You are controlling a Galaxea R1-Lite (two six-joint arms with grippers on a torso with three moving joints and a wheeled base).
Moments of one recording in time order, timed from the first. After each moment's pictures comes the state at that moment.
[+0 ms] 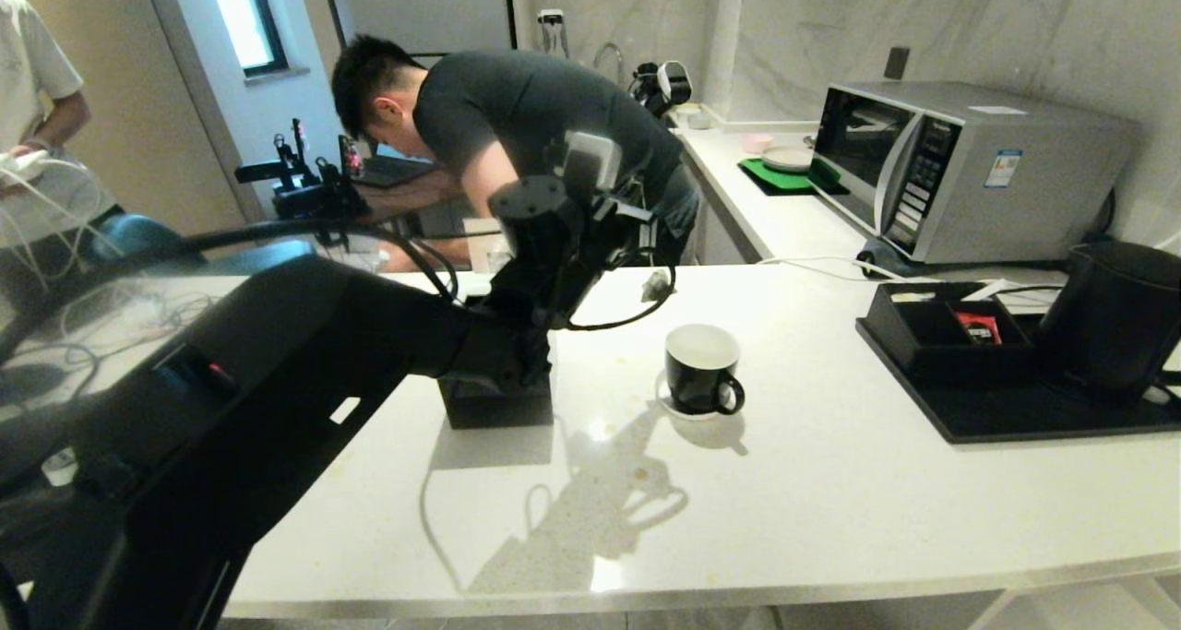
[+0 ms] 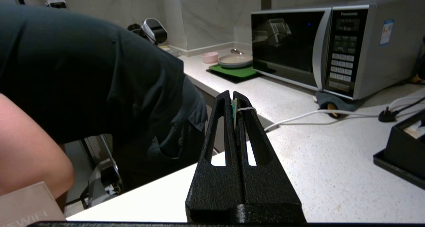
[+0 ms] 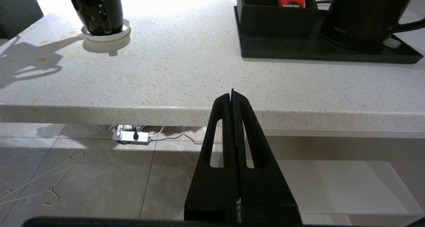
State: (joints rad) left arm -0.58 2.35 -1.62 -1.05 0.08 0.10; right arm 0.00 0.00 0.00 0.00 0.01 -0.04
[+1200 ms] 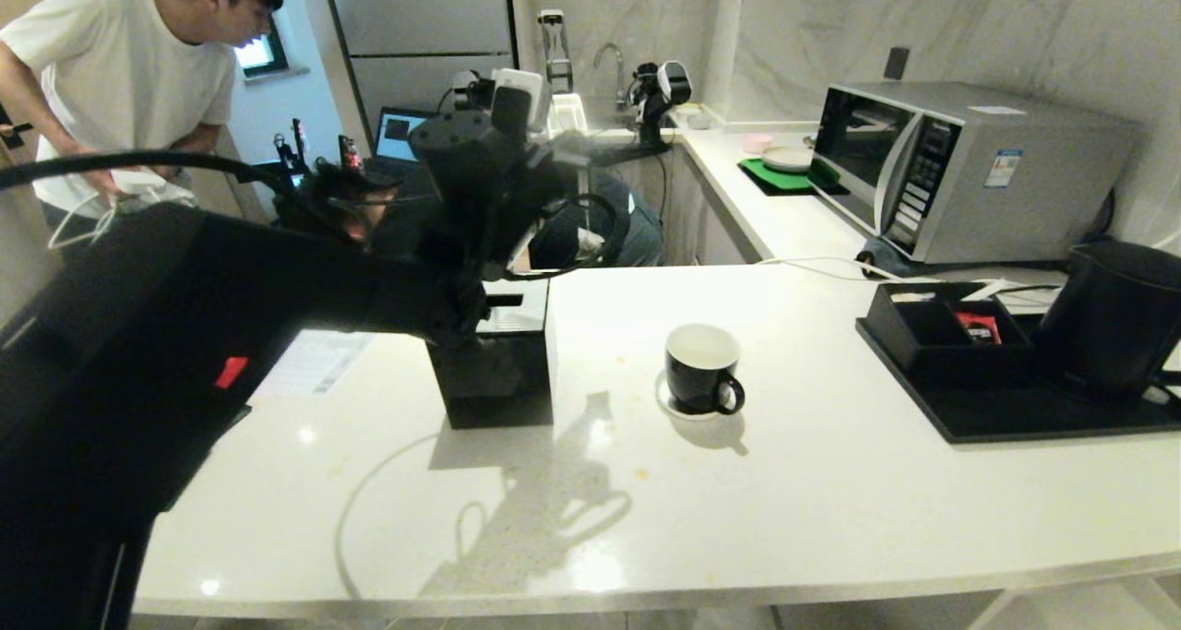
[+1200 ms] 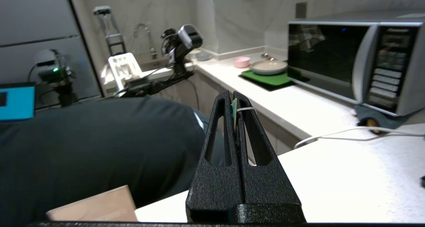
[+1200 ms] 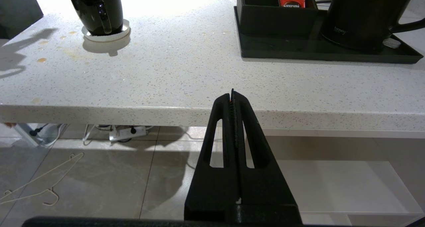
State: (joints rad) left arm -0.48 2.23 -1.61 -0.93 0.08 0.10; right arm 0.00 0.00 0.00 0.00 0.01 -0.04
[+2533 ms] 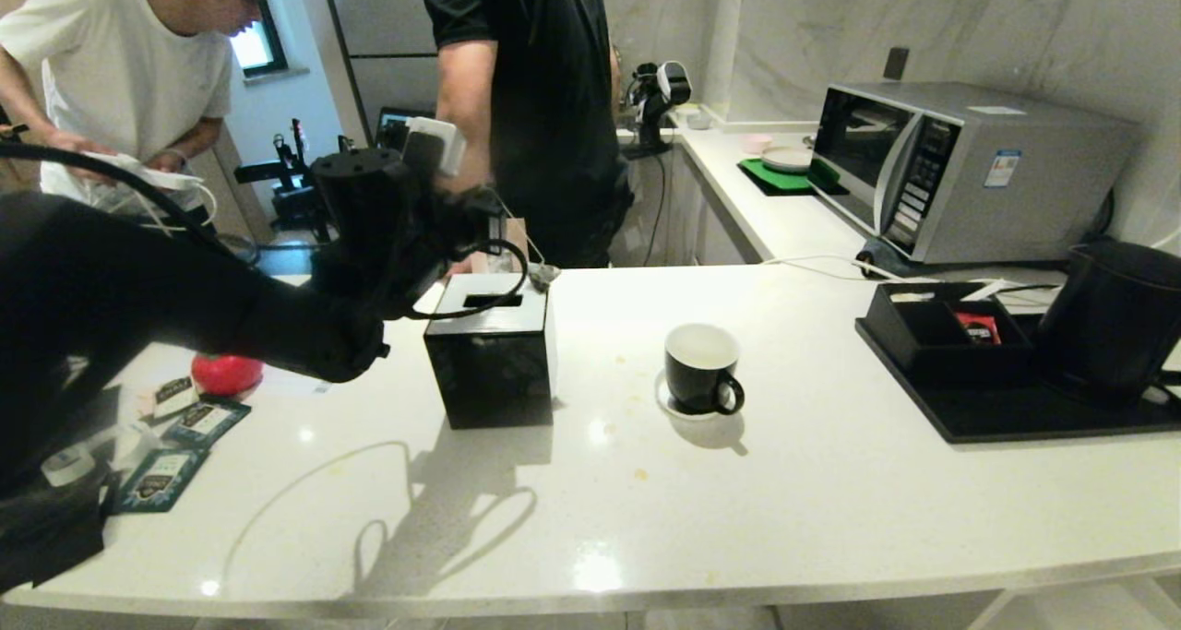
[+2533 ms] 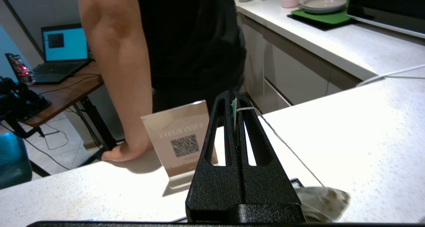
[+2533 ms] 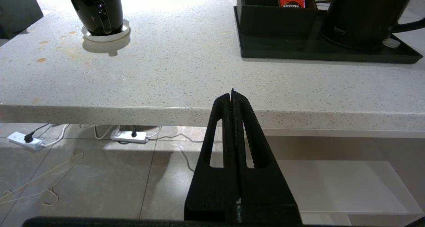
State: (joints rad) left arm -0.32 2.06 -1.24 -0.94 0.08 0.12; right arm 0.00 0.00 0.00 0.00 0.01 -0.04
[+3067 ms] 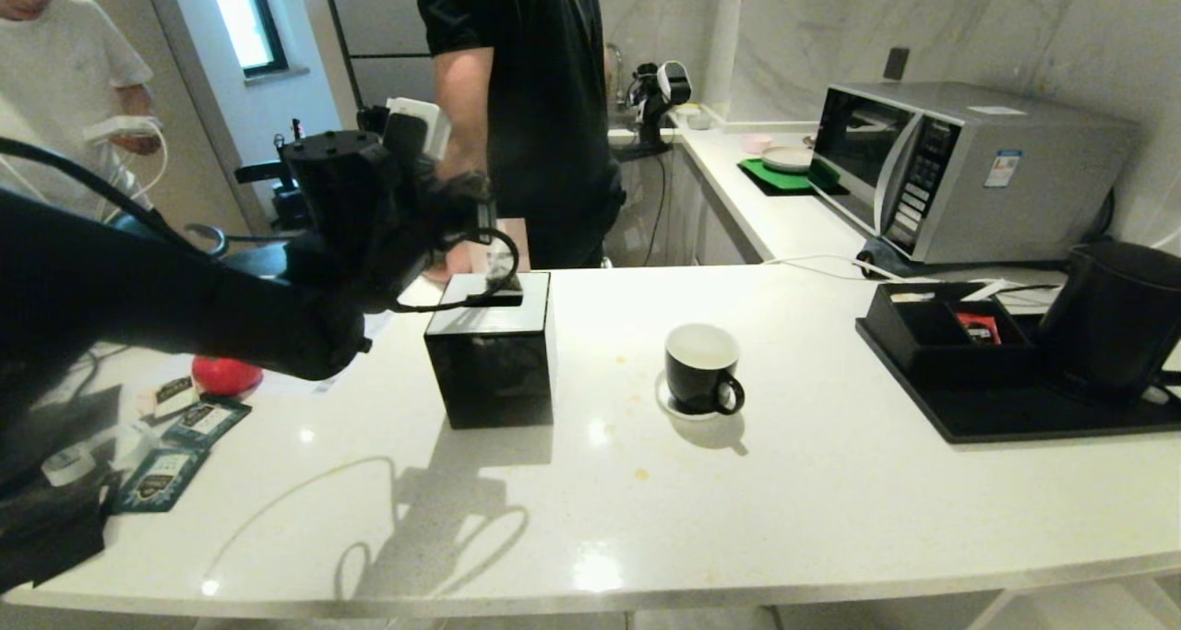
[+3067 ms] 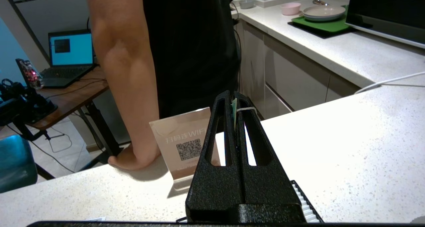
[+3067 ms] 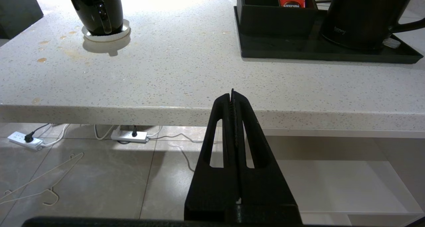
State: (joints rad) left arm -0.32 2.00 -1.21 -0.92 0.09 0.12; right arm 0.00 0.00 0.00 0.00 0.01 -0.04
